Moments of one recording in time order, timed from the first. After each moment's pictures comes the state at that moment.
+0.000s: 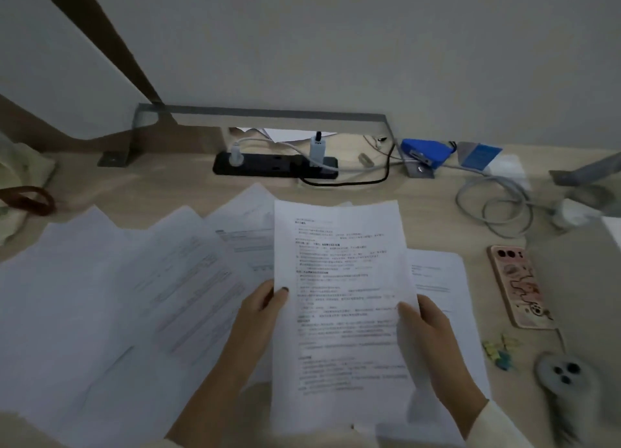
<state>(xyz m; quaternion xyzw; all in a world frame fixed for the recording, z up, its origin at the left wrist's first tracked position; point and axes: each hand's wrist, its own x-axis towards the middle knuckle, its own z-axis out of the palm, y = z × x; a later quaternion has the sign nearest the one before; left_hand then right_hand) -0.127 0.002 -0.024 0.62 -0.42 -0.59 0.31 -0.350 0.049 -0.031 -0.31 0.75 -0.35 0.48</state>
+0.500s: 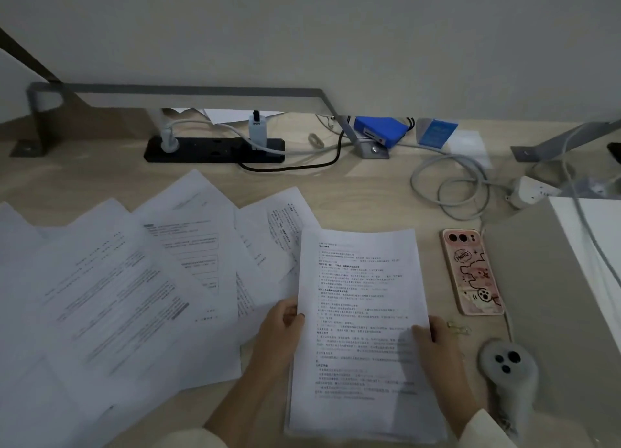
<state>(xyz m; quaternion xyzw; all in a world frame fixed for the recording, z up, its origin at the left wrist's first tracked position) -0.254 0.020 -0.096 0.64 -0.47 -0.57 0.19 -0.463 0.082 -0.080 -0.26 0.84 -0.29 0.38</state>
